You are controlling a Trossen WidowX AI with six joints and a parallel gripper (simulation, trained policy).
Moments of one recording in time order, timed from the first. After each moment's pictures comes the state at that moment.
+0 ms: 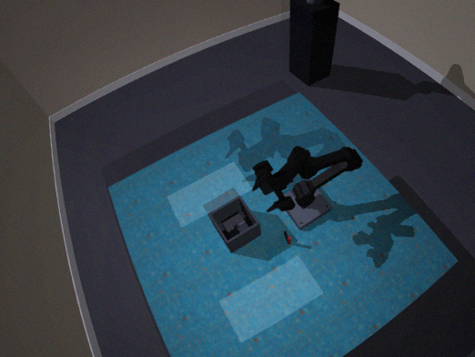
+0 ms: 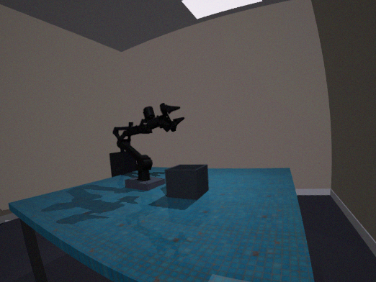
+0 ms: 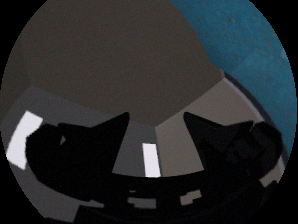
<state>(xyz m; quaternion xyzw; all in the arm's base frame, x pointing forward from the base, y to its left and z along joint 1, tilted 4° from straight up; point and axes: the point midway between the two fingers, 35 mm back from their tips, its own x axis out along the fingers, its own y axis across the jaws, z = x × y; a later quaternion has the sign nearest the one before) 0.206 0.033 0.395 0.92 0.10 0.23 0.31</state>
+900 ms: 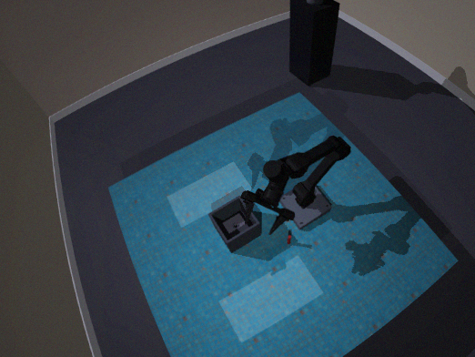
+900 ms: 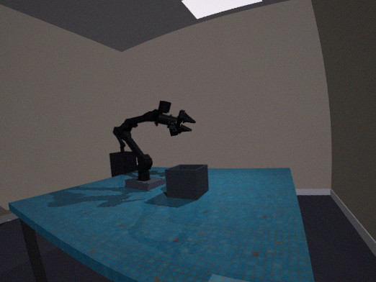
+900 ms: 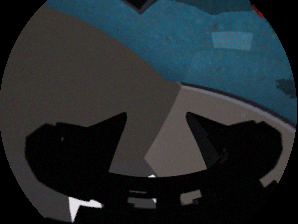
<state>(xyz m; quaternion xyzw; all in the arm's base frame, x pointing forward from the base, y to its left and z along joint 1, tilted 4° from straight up) 0.258 0.075 0.339 0.92 0.28 -0.03 0.26</state>
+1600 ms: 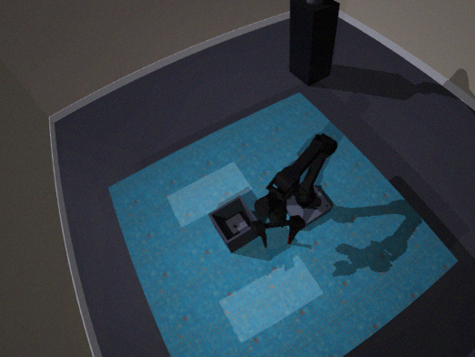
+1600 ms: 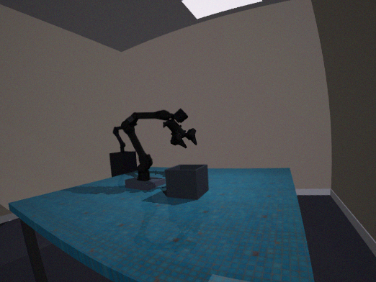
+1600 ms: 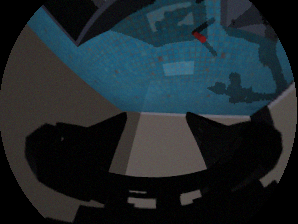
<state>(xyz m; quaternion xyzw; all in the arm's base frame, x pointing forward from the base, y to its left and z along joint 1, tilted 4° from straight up) 0.236 0.129 0.238 0.79 0.46 -0.25 0.32</state>
